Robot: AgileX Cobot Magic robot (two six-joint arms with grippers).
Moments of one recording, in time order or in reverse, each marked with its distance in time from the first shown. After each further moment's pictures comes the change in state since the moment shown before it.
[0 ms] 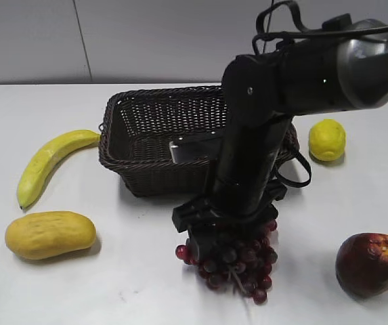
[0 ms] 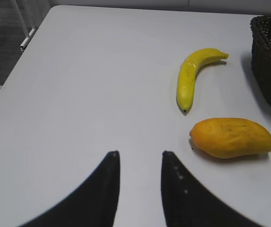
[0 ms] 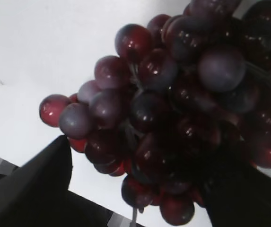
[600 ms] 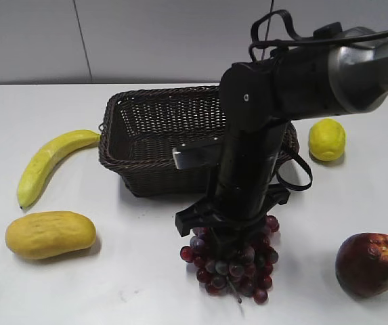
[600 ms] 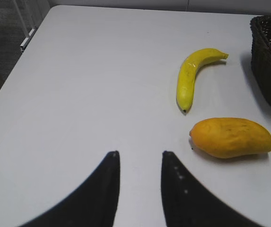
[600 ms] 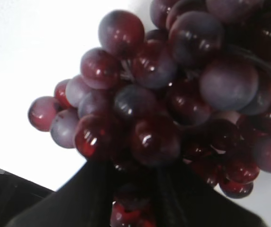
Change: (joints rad) left arm 0.000 0.000 0.000 0.000 0.000 0.000; right arm 0.000 0.018 -0.001 -0.016 0.021 0.031
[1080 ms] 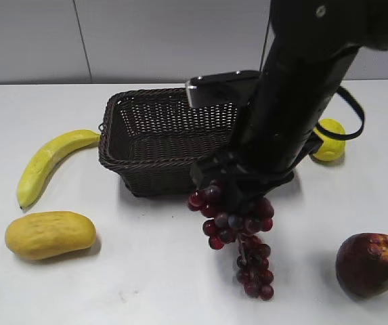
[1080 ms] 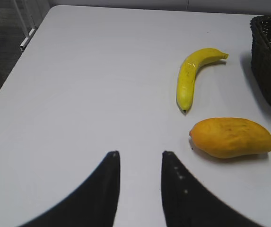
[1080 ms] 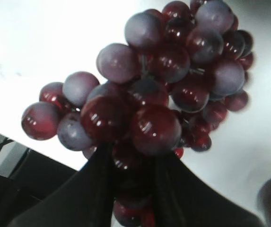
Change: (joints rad) left arm 0.000 0.000 0.000 0.000 0.000 0.000; right arm 0.000 -0.278 -0.001 -0.057 0.077 0.005
